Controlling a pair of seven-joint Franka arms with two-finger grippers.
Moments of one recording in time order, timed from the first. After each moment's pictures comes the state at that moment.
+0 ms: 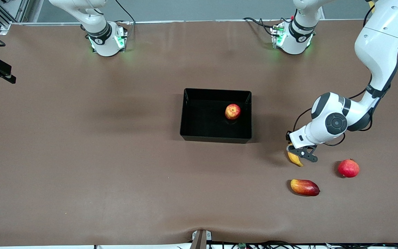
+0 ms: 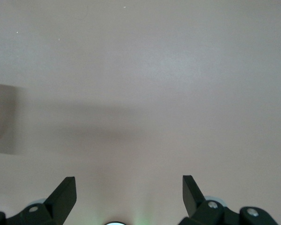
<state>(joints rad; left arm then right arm) 0.40 0.62 -0.57 -1.95 0.45 2.37 0.02 -0.03 -0.01 -0.05 -1.48 -0.01 1.43 -0.19</state>
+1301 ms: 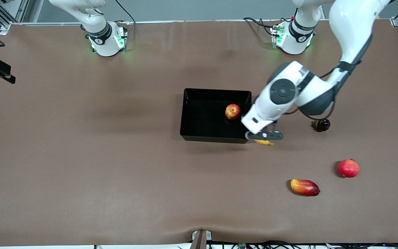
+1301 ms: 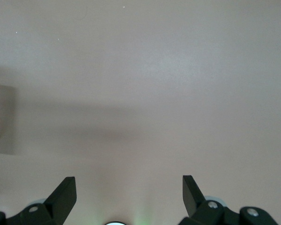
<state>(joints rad) 0.18 0.55 -0.87 -1.72 0.38 2.00 -0.79 -0.03 -0.01 -0.05 -1.48 -0.01 1.43 -0.19</state>
